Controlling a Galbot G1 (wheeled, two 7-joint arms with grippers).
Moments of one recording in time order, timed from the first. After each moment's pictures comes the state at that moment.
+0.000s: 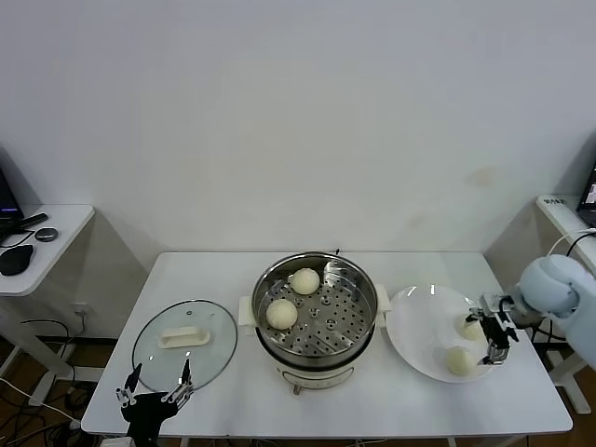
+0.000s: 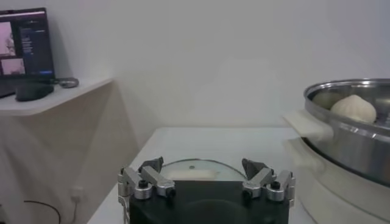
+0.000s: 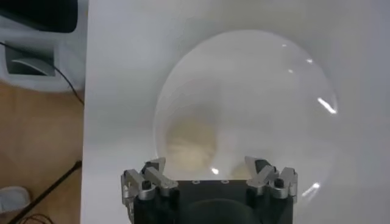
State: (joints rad) left arm 1.82 -1.56 -0.66 -2.27 -0.03 0.25 -0.05; right arm -0.45 0.49 -0.26 1.49 -0.29 -0.17 -1.31
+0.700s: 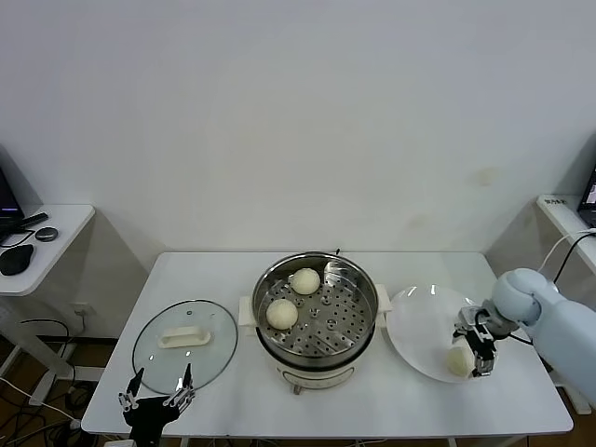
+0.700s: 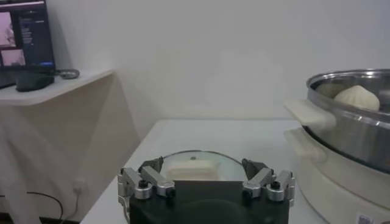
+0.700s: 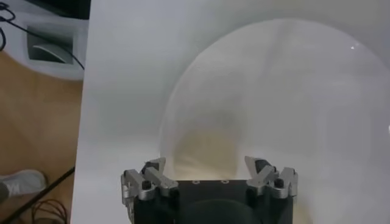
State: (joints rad) left arm 1.82 -1.57 -0.65 -2.26 -0.04 0.25 -0.05; right arm -0.44 0.59 -0.29 1.38 -0.41 -0.12 -1.35
